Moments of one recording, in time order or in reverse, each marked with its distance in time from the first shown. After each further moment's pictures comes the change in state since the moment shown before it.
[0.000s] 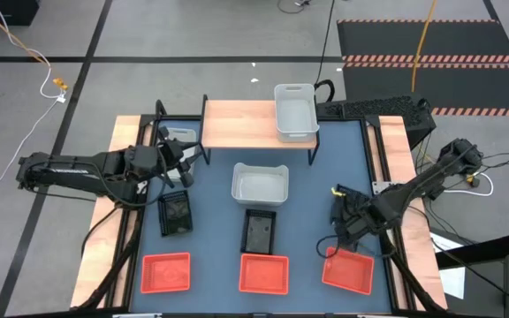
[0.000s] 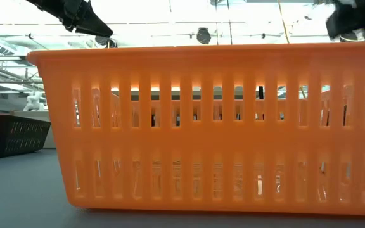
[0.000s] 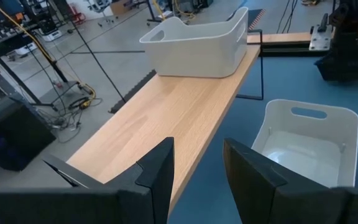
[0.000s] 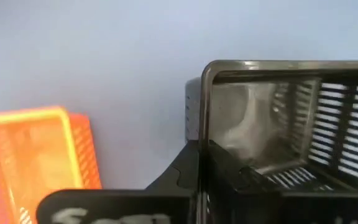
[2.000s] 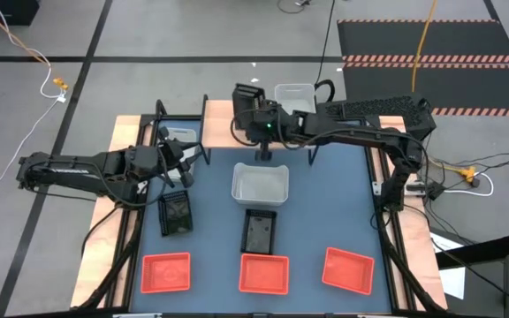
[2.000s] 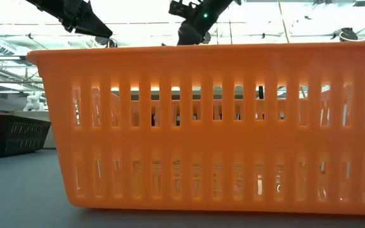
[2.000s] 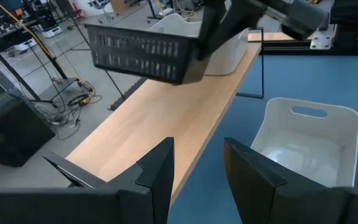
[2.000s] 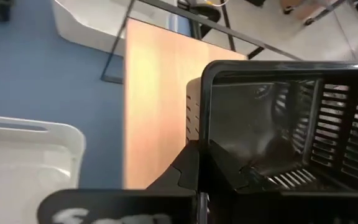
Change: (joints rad) left arm 0.000 0.000 0.000 -0.013 -0.002 -0.019; right arm -0.799 0.615 0.810 0.592 0.071 -1.375
